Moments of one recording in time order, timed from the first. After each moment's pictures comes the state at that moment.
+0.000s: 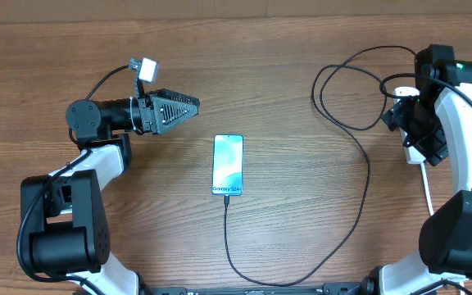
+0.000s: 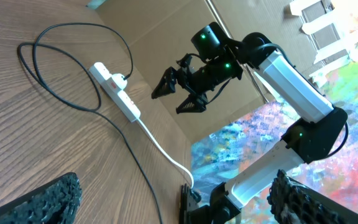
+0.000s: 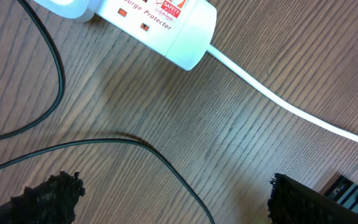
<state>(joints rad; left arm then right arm) 0.09 1.82 0.87 1.43 1.56 -1.44 -0.16 1.76 1.56 -1.38 0.22 0.80</state>
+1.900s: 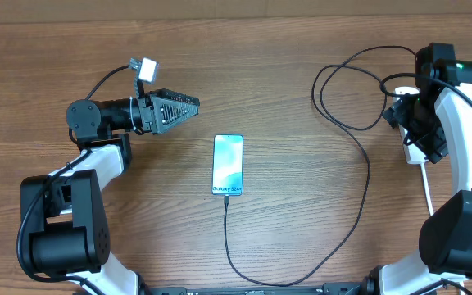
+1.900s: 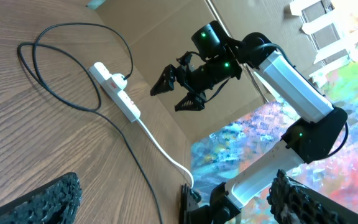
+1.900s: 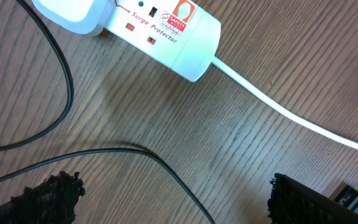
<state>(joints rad) 0.09 1.82 0.87 1.43 1.56 -1.44 -0.16 1.76 1.56 -1.34 0.23 0.80</state>
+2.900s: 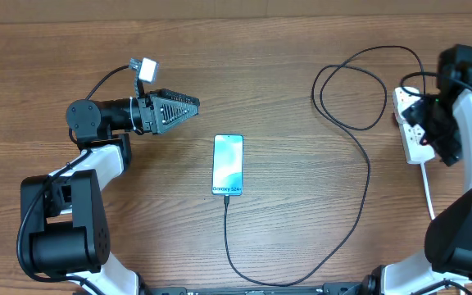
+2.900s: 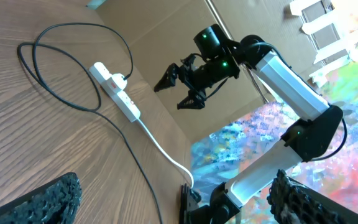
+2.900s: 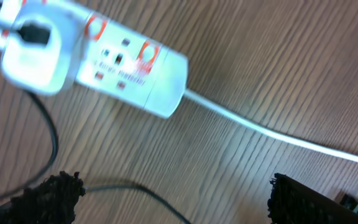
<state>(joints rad) 0.09 1.82 0.87 1.43 1.56 -1.44 -0.29 1.76 1.56 -1.30 0.25 0.80</state>
